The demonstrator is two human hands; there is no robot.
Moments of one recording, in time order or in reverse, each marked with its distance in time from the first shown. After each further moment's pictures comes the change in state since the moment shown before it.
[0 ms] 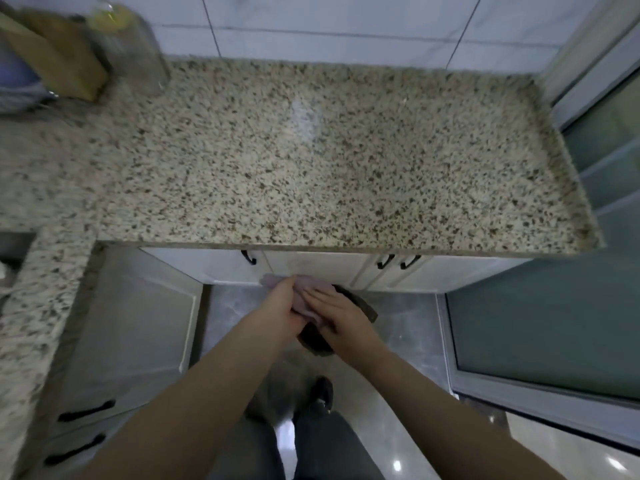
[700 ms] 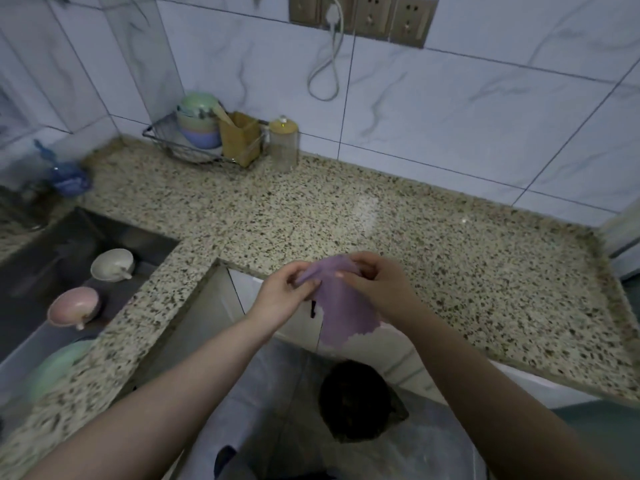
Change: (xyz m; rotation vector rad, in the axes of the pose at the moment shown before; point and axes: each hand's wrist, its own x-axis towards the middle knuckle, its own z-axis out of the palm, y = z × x) left_hand -0.108 0.067 -0.110 0.523 0.115 1.173; right_hand 0.097 -0.177 -0.090 0.403 0.037 -0.098
